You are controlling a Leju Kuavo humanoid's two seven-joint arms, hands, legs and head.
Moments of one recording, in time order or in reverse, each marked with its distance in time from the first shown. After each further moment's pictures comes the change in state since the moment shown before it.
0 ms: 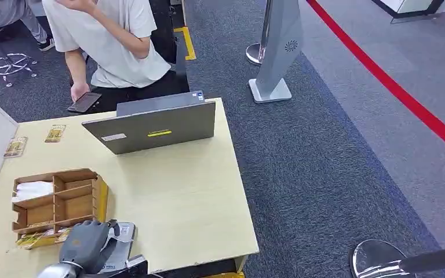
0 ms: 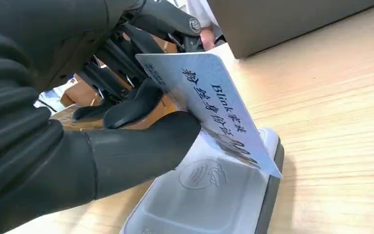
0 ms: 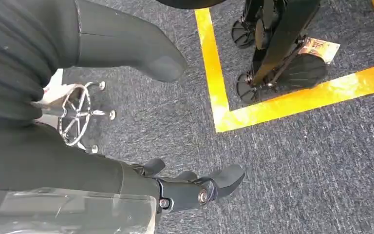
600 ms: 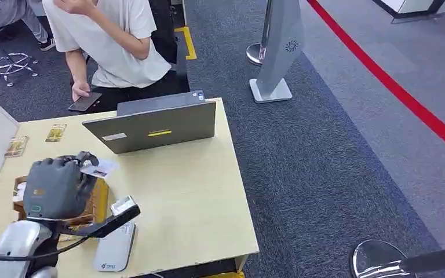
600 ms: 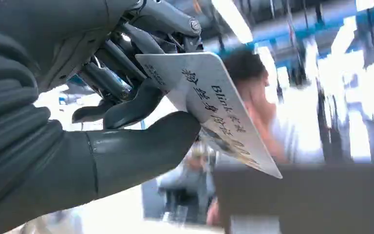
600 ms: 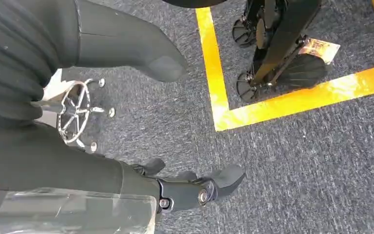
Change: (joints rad) left arm -0.292 -0.040 0.028 -0.247 -0.135 0.120 0.051; right arm 0.004 0.008 0.000 -0.029 0.019 0.026 -0.015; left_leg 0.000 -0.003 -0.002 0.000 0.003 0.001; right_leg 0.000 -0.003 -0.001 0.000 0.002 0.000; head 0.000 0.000
